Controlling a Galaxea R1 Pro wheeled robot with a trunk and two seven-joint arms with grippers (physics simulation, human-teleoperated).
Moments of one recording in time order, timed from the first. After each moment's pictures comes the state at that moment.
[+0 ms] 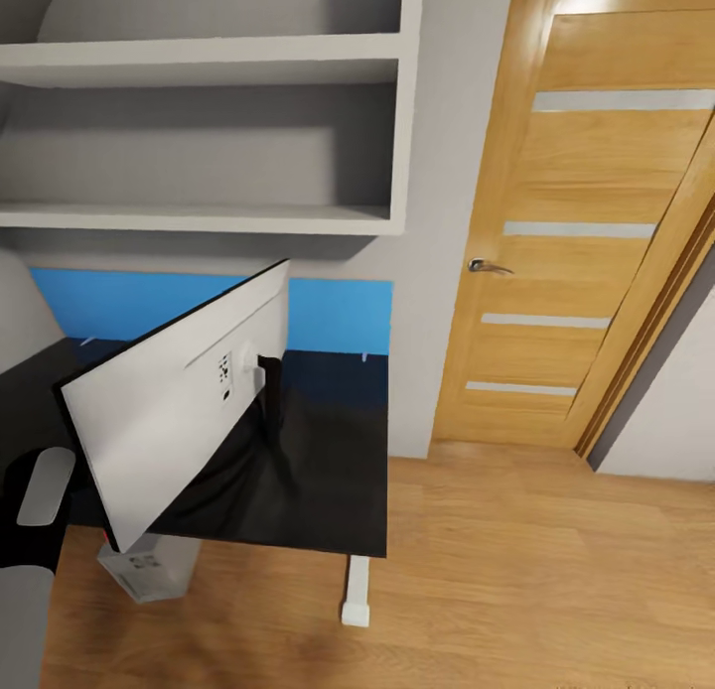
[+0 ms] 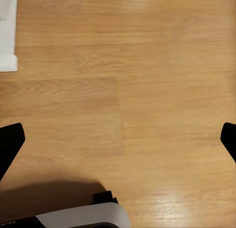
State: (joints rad) left arm -0.69 0.27 0.40 -1.05 0.85 0.86 0.37; right arm -0.15 0.01 -0.02 0.02 -0.08 -0.77 -0.14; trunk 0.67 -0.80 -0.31
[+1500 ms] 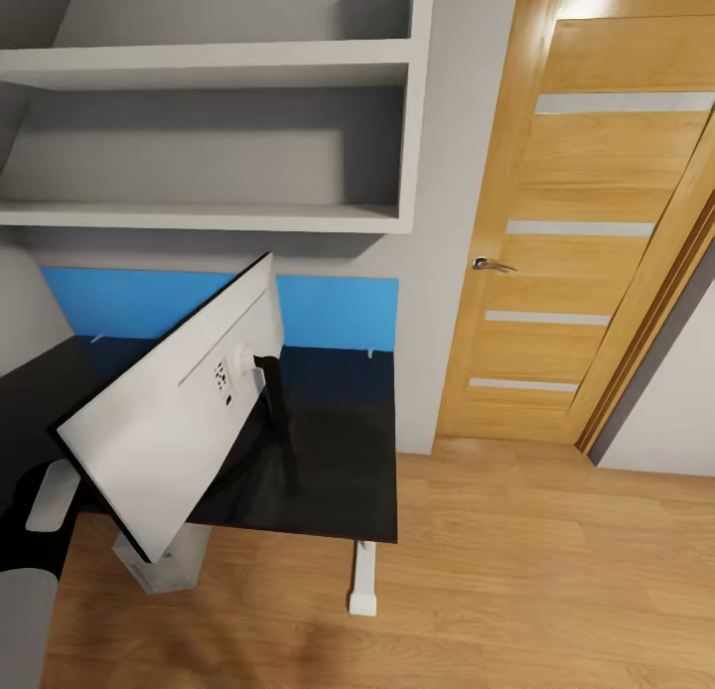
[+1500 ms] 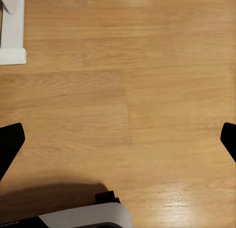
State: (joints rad) left arm -0.69 0.27 0.40 -0.94 0.85 0.85 0.37; right arm -0.15 0.02 -0.02 0.02 -0.08 -0.77 -0.14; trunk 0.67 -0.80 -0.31
